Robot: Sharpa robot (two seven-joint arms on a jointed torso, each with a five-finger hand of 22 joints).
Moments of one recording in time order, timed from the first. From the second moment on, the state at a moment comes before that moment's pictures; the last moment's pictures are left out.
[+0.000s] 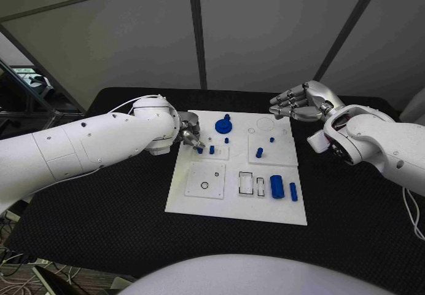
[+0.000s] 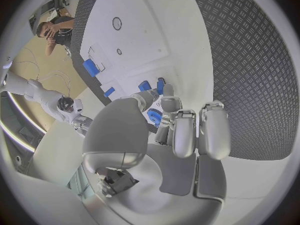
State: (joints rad) left arm 1.20 -0.71 0.04 1.39 -1.28 0.19 -0.51; left_hand 1.21 -0.14 0.57 0.12 0.16 0.93 0.04 0.67 0.53 1.24 -0.01 1.11 0.84 1.47 -0.08 1.44 1.31 0.13 1.47 0.03 1.39 1.31; right arm 1.15 -0.80 0.10 1.39 -0.80 -0.30 0.16; right_hand 1.41 -0.12 0.21 0.16 0.27 0.97 0.23 0.07 0.07 1.12 0.16 0.07 0.06 1.19 0.12 0.07 0.08 0.17 1.00 0.22 0.25 0.11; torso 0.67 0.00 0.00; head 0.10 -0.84
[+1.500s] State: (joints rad) left arm 1.19 -0.69 0.03 1.37 -1.26 0.18 -0.53; left_hand 1.06 -0.14 0.55 0.10 0.21 0.97 0.02 0.67 0.55 1.31 -0.05 1.14 0.88 1.46 -0.10 1.44 1.31 0.13 1.47 0.02 1.40 1.31; right arm 1.15 -0.80 0.10 1.39 -0.80 -0.30 0.16; right_hand 1.41 -0.12 0.21 0.15 0.27 0.97 0.23 0.07 0.07 1.12 0.16 0.07 0.06 1.19 0.12 0.07 0.08 0.17 1.01 0.22 0.24 0.10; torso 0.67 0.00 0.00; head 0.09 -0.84
